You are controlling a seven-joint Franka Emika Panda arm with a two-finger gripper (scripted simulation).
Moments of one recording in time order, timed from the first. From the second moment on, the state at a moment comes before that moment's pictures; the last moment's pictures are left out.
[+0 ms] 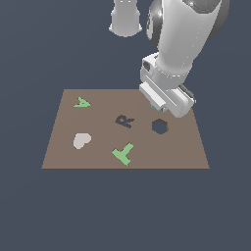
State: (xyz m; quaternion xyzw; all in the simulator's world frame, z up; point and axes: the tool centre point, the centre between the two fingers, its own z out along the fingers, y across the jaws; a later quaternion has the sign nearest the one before) arm -0.078 0.119 0.031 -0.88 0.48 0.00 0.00
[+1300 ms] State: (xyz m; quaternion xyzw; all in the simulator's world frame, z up) arm -0.029 0.120 0.037 -0.86 0.51 0.00 0.00
